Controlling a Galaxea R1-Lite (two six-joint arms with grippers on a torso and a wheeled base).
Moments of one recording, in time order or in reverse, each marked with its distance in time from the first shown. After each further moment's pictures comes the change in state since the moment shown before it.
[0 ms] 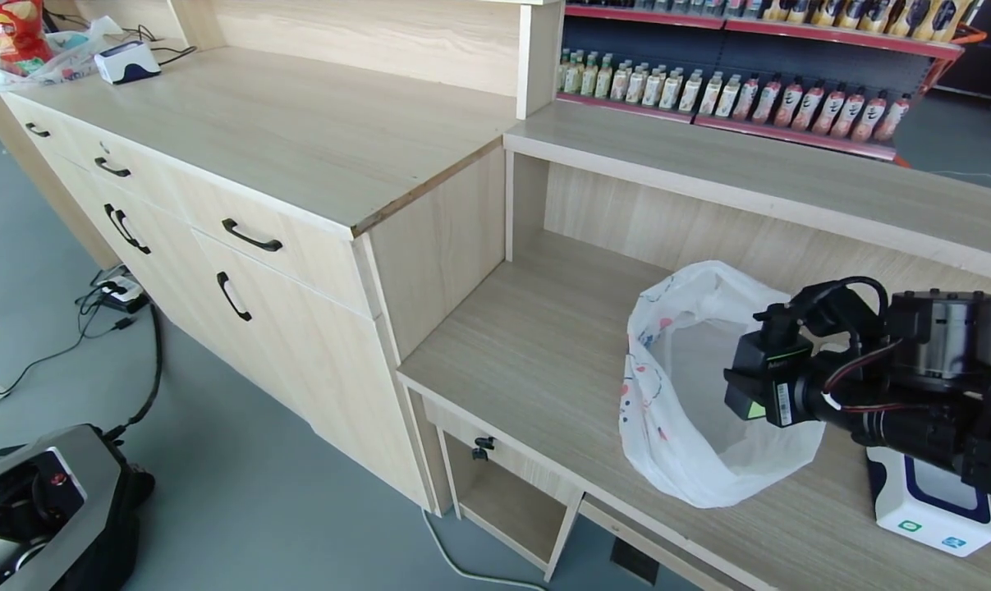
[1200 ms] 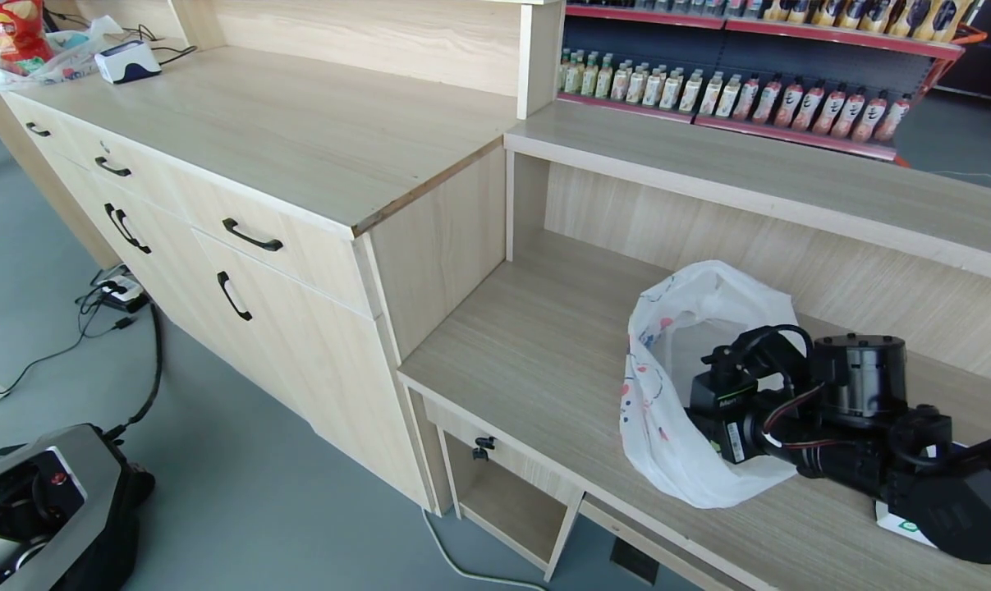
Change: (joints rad) left arm 0.000 0.000 0.000 0.000 0.000 0.000; right arm 0.073 0.174 0.066 -0.158 0.001 -0.015
